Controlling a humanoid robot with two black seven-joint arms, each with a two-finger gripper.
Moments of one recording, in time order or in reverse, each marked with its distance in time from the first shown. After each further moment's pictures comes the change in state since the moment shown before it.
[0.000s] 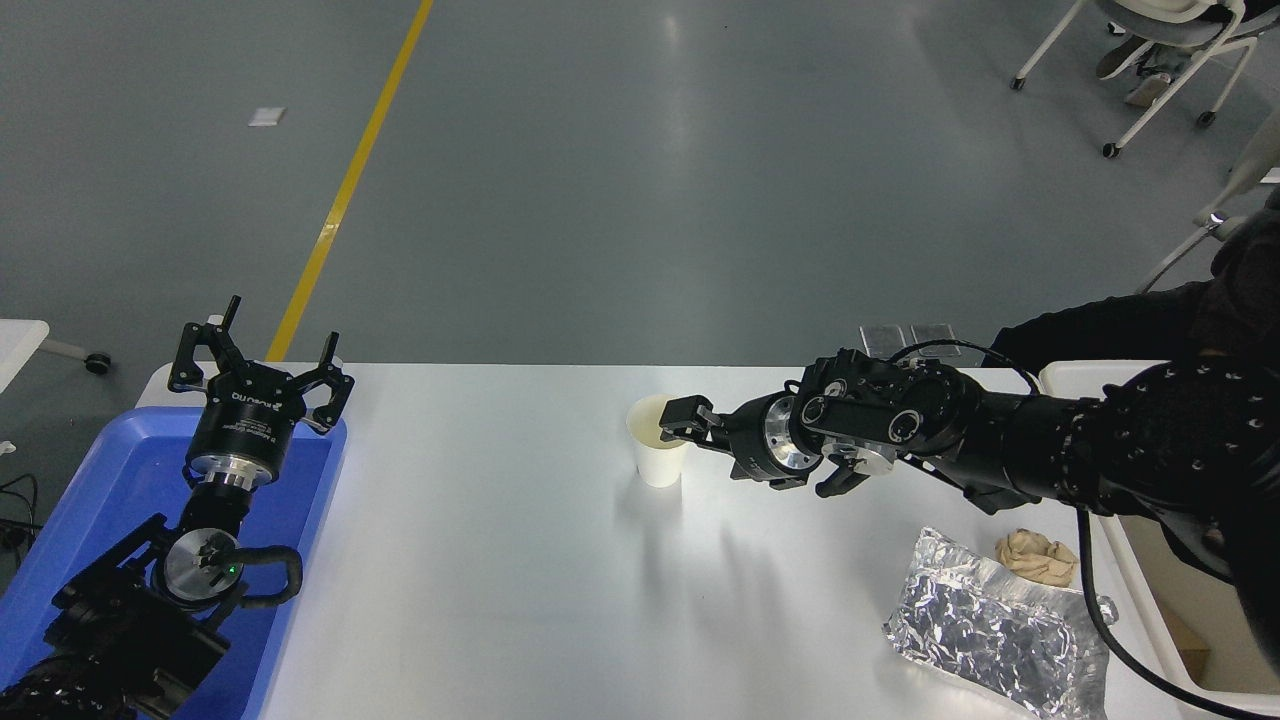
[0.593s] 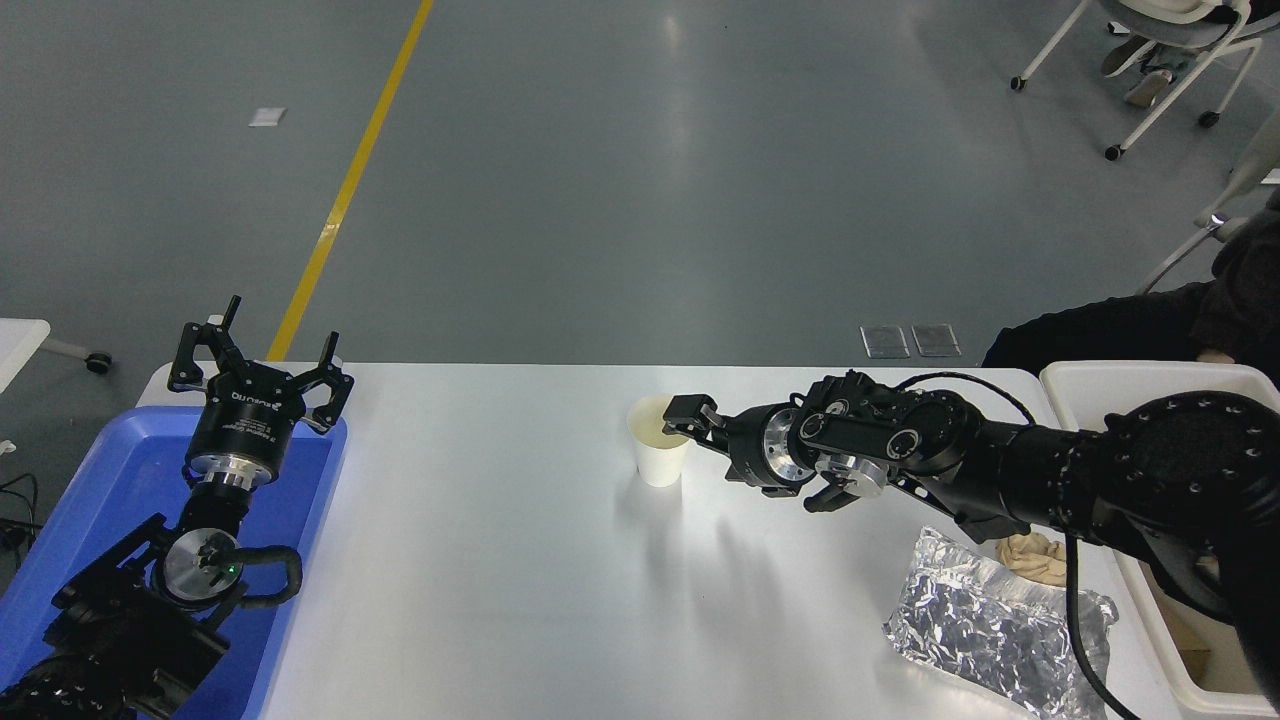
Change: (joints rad) left arm 0.000 0.000 -0.001 0.000 0.000 0.000 0.000; right arm -0.081 0.000 0.098 -0.030 -0.019 -0.083 0.003
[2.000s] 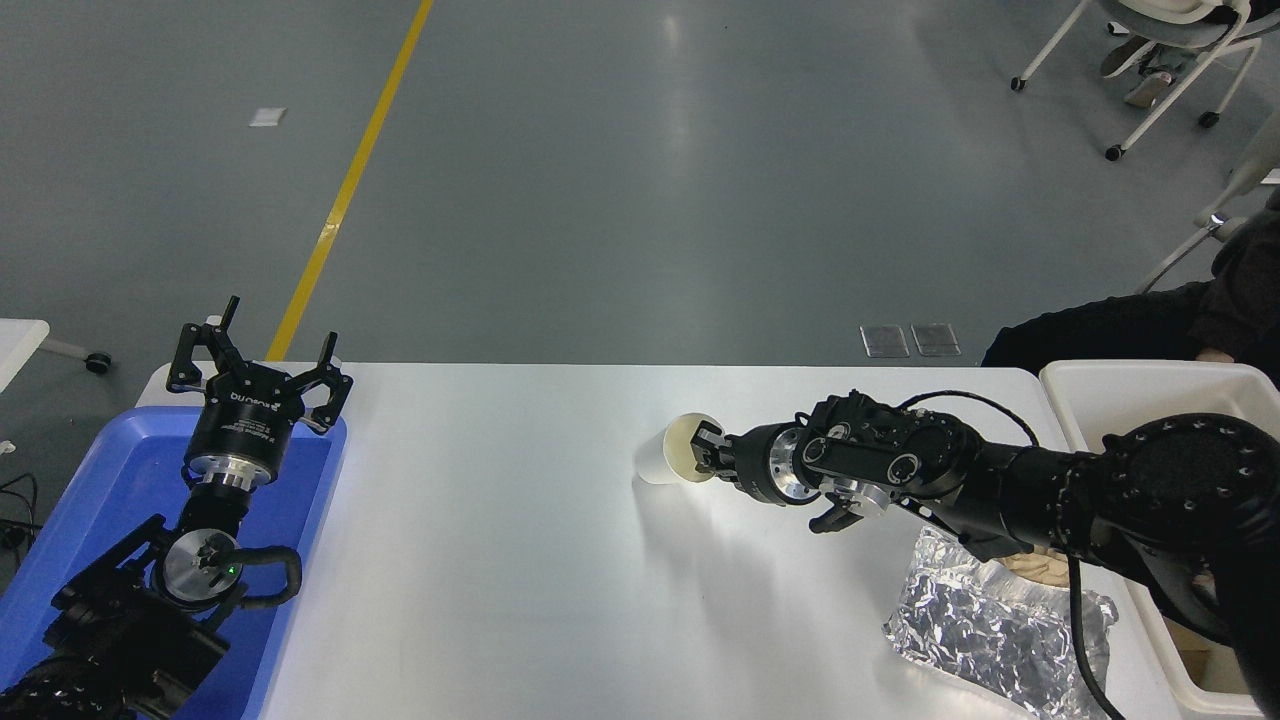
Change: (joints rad) left arm 0.002 0.000 -0.002 0.000 0.000 0.000 -0.002; right arm 0.042 0.000 -0.006 0.023 -0.057 0.033 -0.003
